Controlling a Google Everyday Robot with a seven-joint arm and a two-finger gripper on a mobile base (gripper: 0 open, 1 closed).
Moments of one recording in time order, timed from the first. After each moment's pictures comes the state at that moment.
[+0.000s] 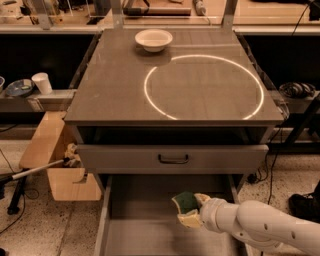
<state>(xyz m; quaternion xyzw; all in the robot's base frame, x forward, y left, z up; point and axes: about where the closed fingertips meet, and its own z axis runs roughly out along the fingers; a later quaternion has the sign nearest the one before) 0.452 -0.115 0.490 -0.35 0.84 0.18 0.36</state>
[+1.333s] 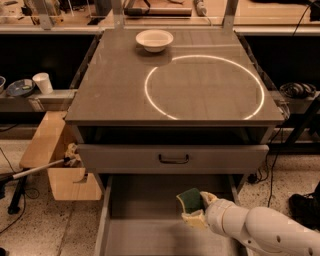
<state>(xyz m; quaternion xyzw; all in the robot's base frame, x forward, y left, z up) 0.439 -0.126 0.531 -0.35 0.84 0.15 0.39</state>
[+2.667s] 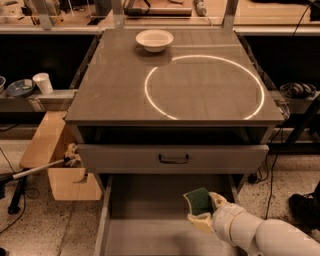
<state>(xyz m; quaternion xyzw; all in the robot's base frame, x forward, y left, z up) 0.417 -0.140 0.575 -0.33 0.84 0.11 0.42</state>
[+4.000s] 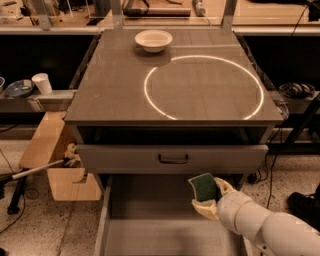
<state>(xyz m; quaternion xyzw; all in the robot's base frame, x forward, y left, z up) 0.443 -0.153 0.618 -0.33 0.82 0.07 0.46</state>
